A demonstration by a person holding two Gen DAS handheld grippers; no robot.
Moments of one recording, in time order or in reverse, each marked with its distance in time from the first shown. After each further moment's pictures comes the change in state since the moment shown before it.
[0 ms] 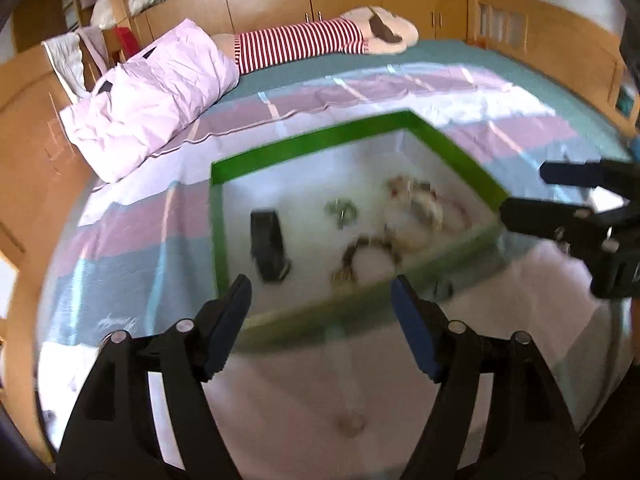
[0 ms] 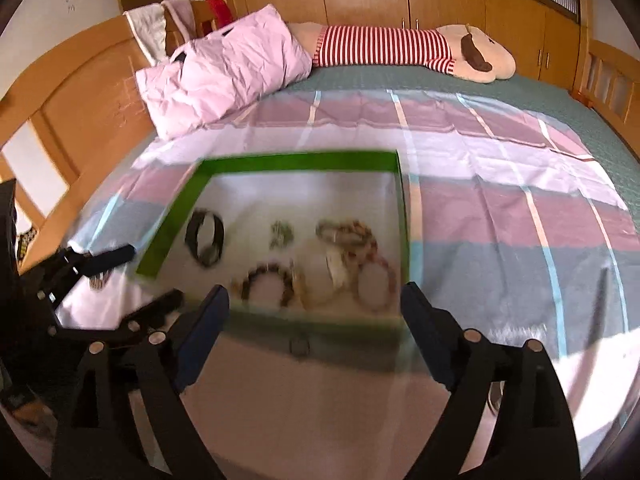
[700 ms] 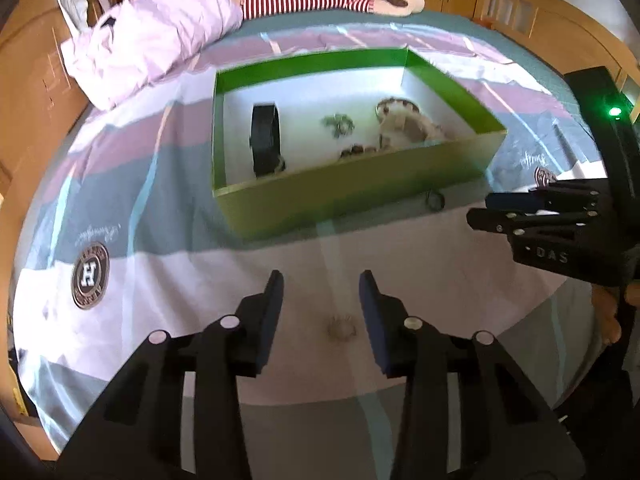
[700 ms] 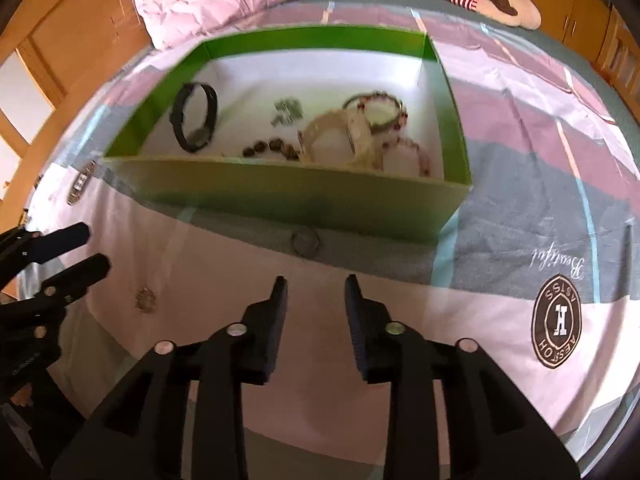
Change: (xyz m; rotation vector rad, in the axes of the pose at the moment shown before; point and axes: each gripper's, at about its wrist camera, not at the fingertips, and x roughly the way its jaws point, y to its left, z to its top) left arm 0.002 0.012 -0.060 -0.099 0.167 -0.092; right arm 0.070 0.018 -0.050 -0.069 0.261 -0.035
